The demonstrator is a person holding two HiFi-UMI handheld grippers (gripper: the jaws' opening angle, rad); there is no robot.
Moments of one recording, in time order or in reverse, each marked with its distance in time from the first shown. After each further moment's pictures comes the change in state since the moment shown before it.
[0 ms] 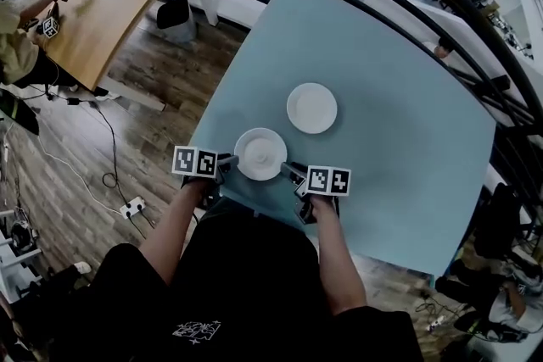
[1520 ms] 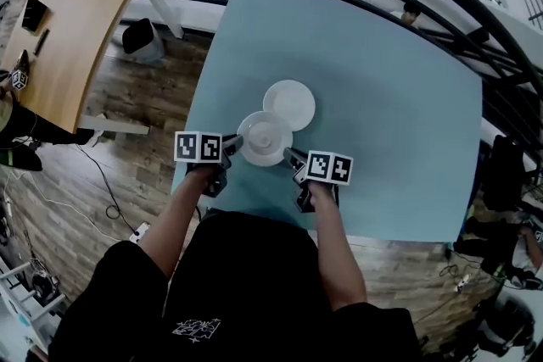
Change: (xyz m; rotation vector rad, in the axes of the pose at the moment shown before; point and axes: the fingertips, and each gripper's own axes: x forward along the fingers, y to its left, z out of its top) left arm 0.032 -0.069 0.083 0.170 0.027 -0.085; right arm -0.030 -0.013 0.051 0.164 -0.208 -0.095
